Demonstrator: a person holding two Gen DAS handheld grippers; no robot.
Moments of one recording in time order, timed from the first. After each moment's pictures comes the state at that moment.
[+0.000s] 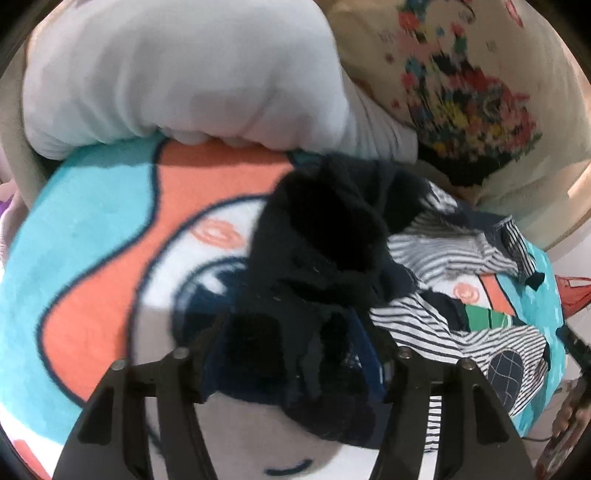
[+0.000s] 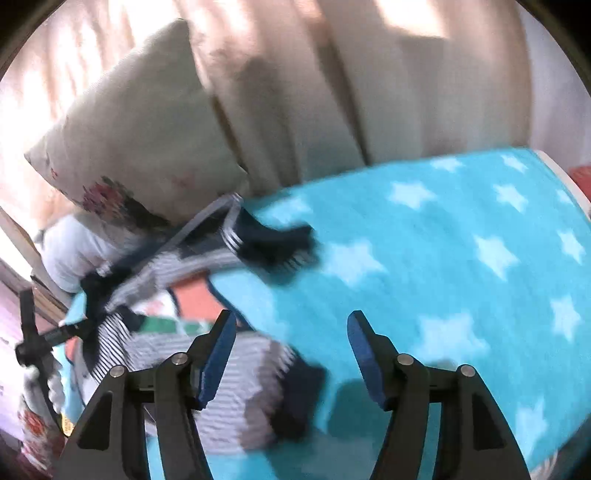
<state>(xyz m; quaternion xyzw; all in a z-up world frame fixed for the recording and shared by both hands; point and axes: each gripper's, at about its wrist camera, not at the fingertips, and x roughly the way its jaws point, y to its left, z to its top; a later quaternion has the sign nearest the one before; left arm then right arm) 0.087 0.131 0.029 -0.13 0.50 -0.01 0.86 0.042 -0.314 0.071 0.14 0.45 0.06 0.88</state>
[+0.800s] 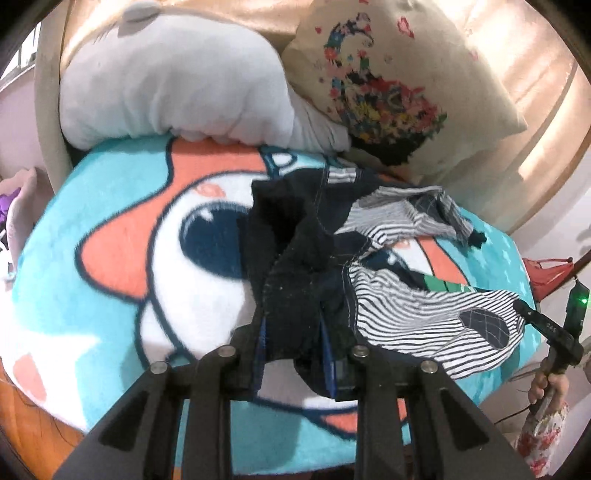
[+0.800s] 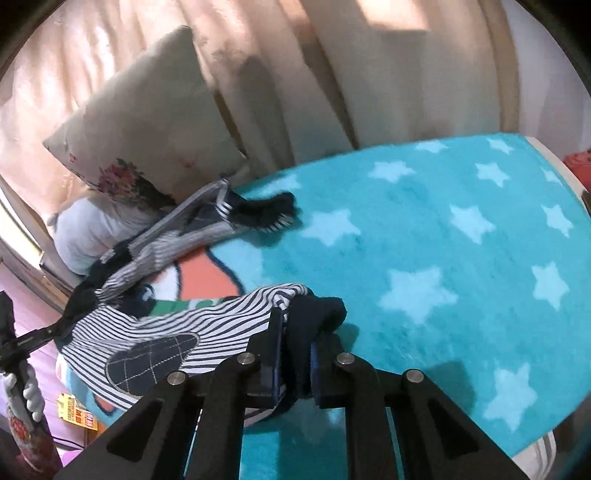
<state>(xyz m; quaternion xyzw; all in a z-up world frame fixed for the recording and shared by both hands) -0.020 0.107 0.081 -0.14 0.47 -0.03 0.87 0.004 -0.334 0.066 0.14 0.45 0.08 0.88</state>
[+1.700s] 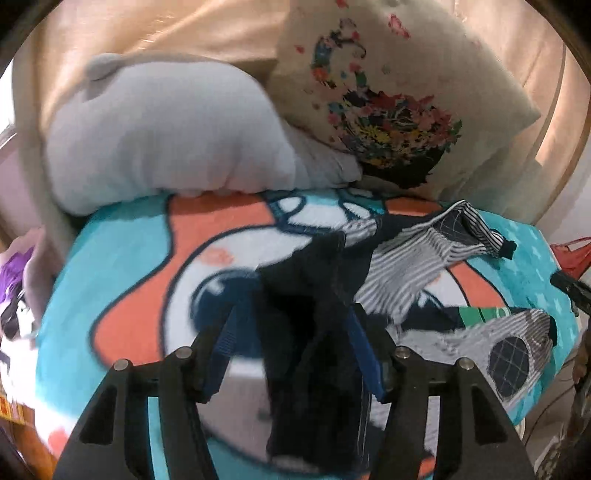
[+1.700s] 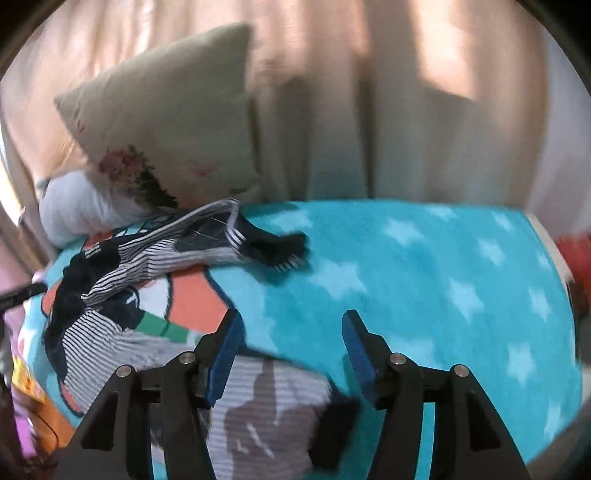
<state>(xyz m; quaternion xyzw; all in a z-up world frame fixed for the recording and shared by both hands) 0.047 0.104 0.087 -0.05 0.44 -0.02 0.90 0.042 -0.291 0.096 0.01 0.42 0.09 0.90</state>
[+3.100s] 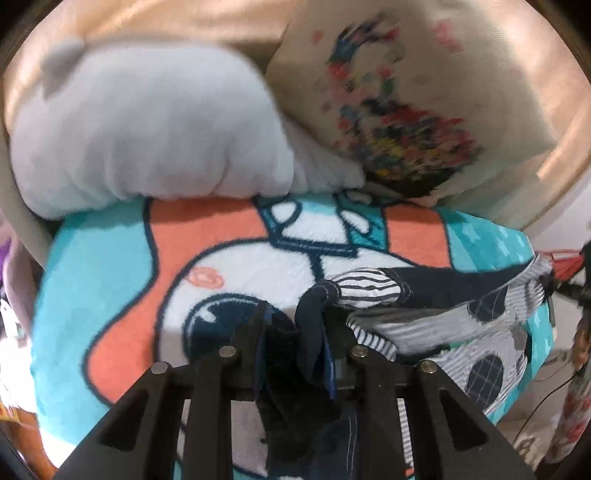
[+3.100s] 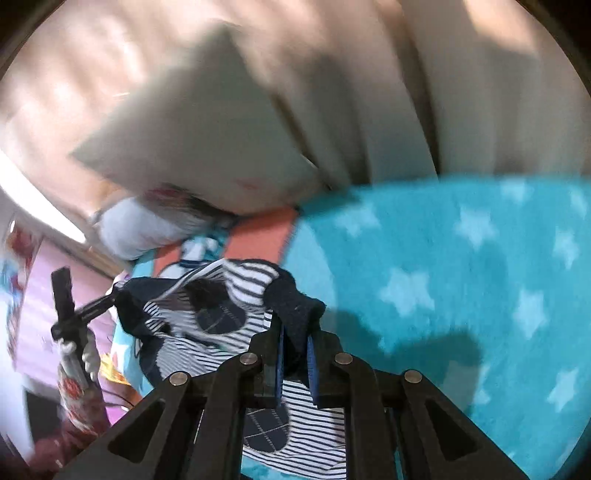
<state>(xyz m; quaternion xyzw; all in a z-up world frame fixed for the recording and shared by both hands) 0.109 0.126 0.098 -0.11 0.51 -0.04 0.85 0.115 -0.320 0.110 0.18 0.54 0.19 0.80</state>
